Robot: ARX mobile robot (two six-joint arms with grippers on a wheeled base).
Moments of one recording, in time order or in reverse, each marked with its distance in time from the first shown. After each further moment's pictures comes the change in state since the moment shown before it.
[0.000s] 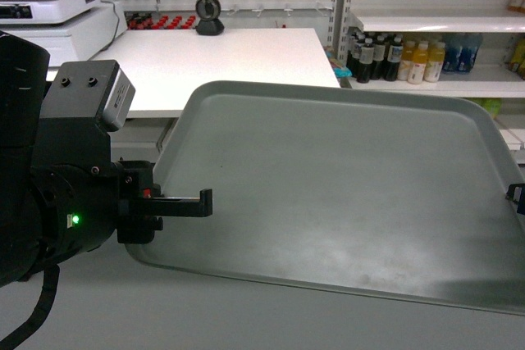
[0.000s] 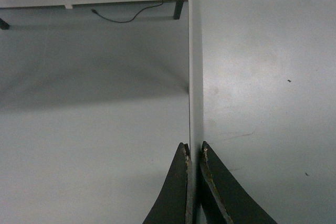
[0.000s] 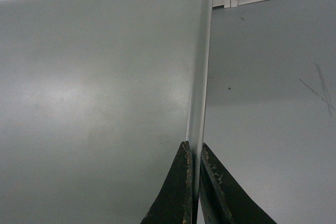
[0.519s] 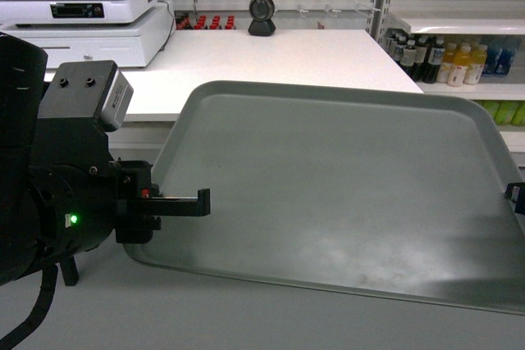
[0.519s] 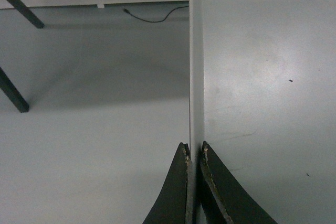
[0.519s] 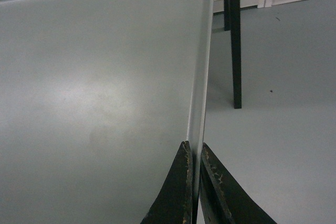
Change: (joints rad) left arm 0.001 0.000 0.000 -0.002 0.000 0.000; right arm 0.001 0.000 0.000 0.002 0.002 0.000
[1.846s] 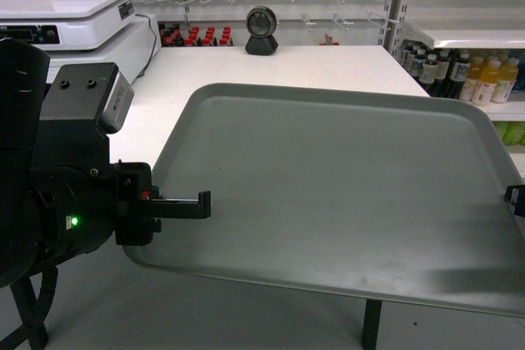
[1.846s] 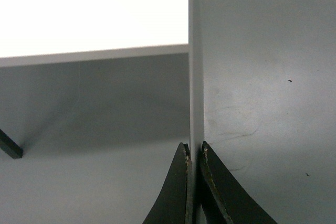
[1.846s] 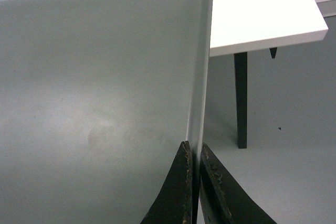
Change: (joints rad) left arm 0.000 0.000 -0.001 -0.002 -0.002 0.001; right arm 0.005 0.000 -0.001 -0.004 0.002 0.003
